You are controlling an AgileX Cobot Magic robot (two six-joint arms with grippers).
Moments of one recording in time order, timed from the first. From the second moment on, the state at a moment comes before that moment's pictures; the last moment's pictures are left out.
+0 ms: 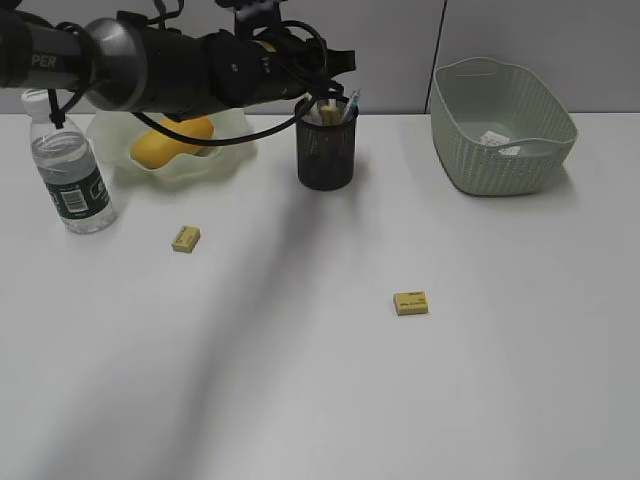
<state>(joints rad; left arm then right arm) -0.56 2.23 -1.68 -0.47 -0.16 0.10 0.54 0.41 -0.54 0.00 1.04 0.05</state>
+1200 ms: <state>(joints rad) -0.56 1.88 -1.68 0.00 1.18 0.10 0.54 0.41 -0.54 -0.01 1.01 0.05</state>
